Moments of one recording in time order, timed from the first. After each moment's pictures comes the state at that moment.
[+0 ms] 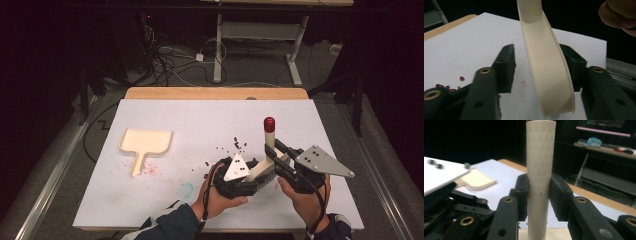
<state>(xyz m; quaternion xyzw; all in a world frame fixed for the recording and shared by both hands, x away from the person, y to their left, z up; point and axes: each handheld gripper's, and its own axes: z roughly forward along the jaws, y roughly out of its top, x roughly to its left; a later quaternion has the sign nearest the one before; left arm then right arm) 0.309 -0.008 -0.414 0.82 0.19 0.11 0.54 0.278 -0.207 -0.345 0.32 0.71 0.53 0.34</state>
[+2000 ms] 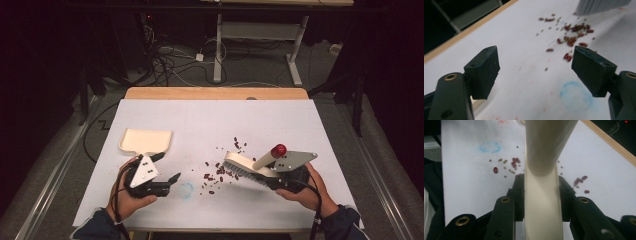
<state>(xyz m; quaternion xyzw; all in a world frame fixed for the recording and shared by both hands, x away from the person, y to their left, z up) 0.298 0.199 -0.432 0.82 0.27 0.25 0.43 0.322 -0.213 -0.389 0.15 0.89 0.40 0.18</state>
